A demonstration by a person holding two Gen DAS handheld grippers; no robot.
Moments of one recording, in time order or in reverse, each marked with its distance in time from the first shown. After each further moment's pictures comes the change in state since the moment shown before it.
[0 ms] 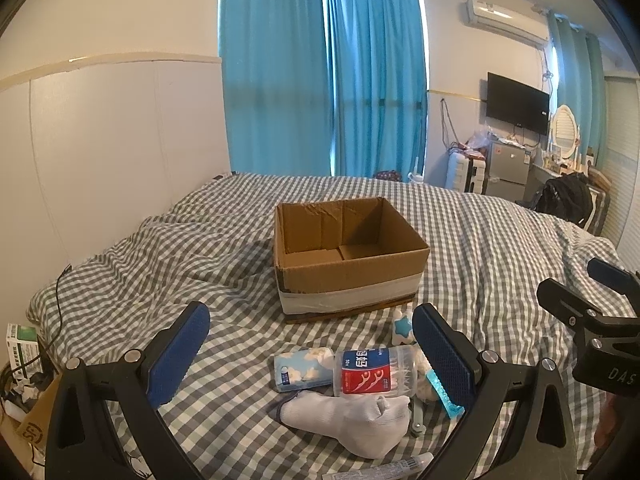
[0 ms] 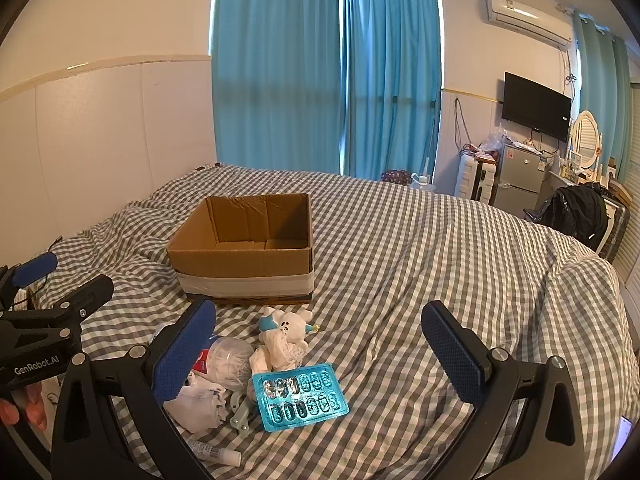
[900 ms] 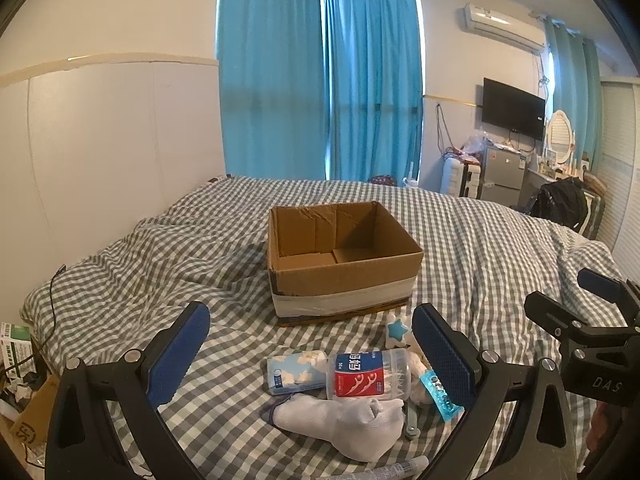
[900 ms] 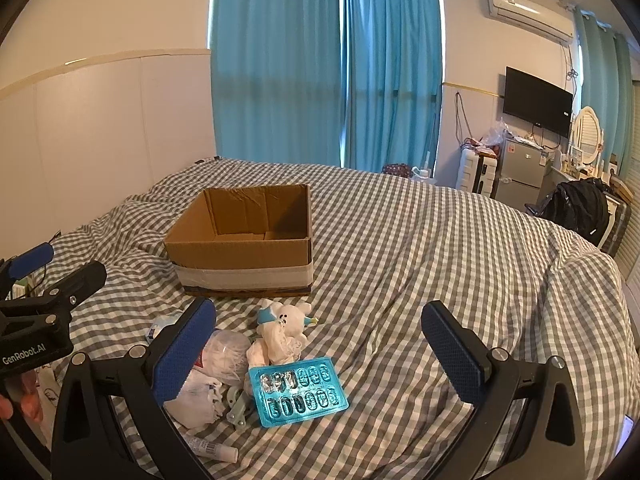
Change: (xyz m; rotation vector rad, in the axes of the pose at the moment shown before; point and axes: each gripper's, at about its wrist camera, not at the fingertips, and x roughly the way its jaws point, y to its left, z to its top) left arm -0.001 -0.001 -0.002 -0.012 -0.020 -0.017; right arm 0.008 -0.002 -0.001 -0.003 0.029 0.002
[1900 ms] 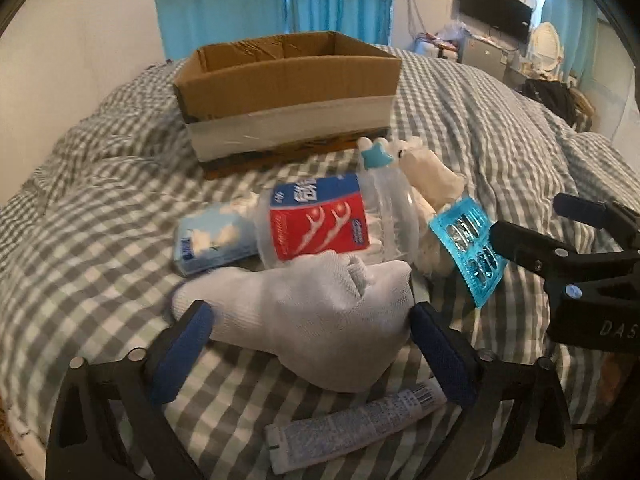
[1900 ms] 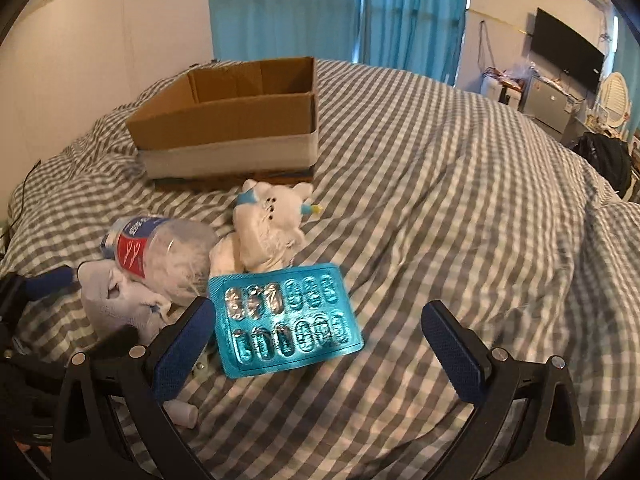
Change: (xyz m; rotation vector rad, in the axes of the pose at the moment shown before) left arm 0.094 -0.036 -0.099 0.097 0.418 -0.118; right arm 0.093 -0.004 -0.067 -0.037 0.322 0.040
